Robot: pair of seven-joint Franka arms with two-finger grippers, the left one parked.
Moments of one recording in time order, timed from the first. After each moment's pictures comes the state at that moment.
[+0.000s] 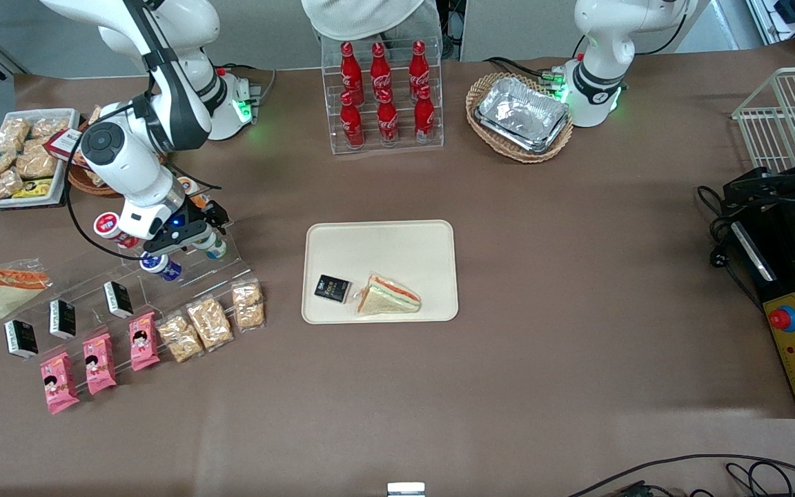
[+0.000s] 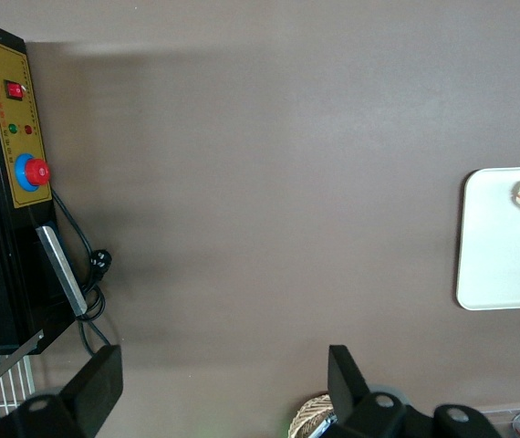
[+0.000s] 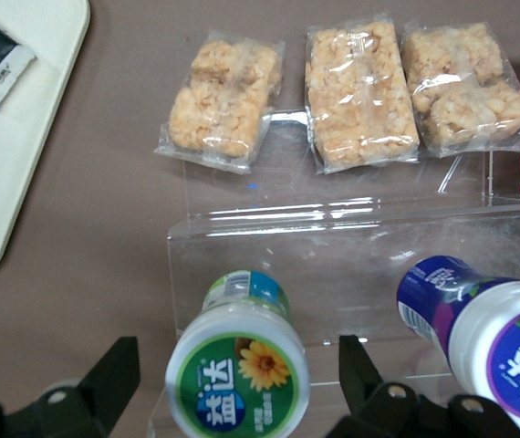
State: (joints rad) arm 0.12 -0.13 0.04 -2.57 0.02 2.50 -0.24
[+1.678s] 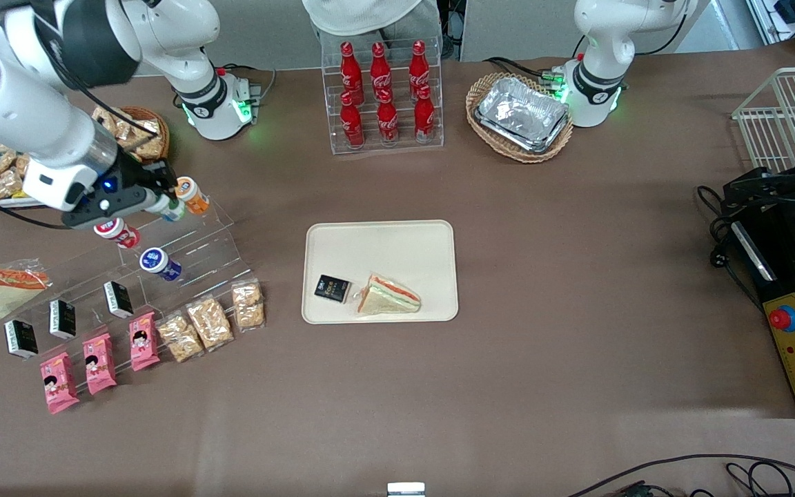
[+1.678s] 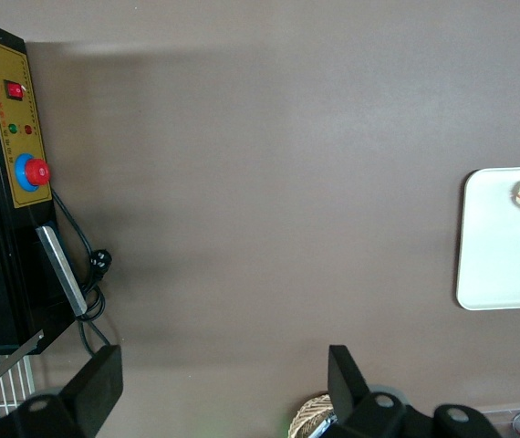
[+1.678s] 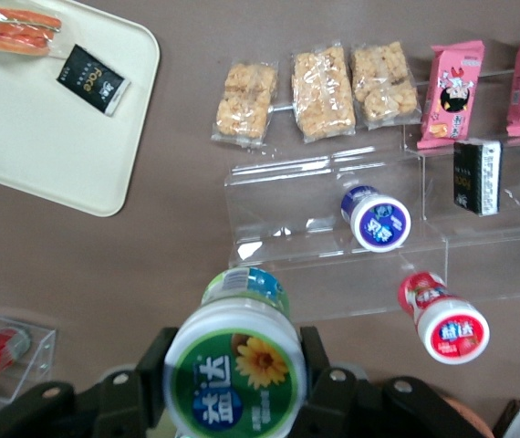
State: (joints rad) arm 0.12 -0.20 0.04 -2.00 0.03 1.67 -0.15
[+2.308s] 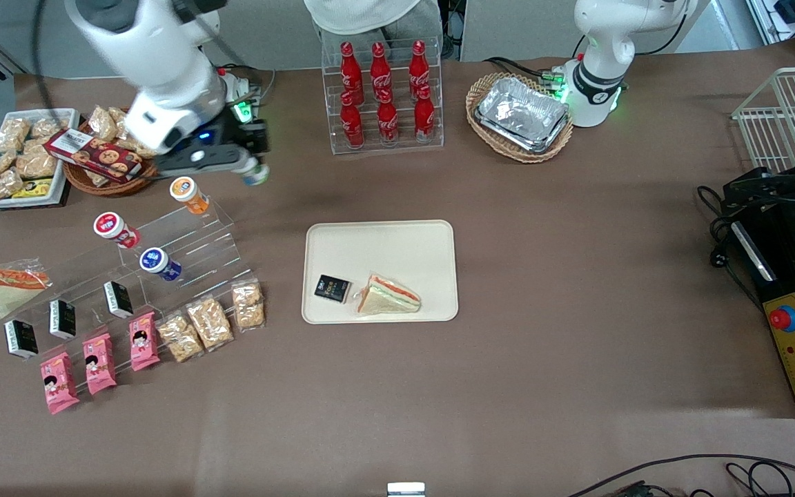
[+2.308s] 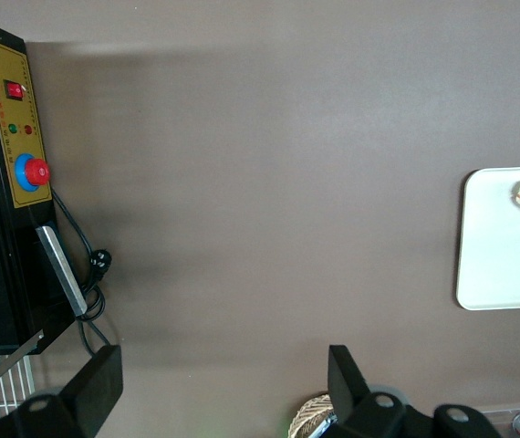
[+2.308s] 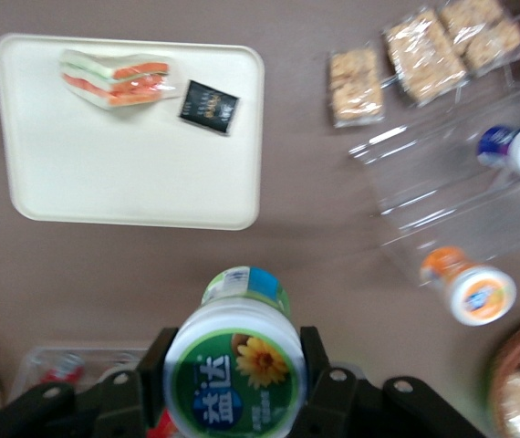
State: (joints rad) arm 0.21 -0.15 0.32 -1.85 0.12 1.62 0.49
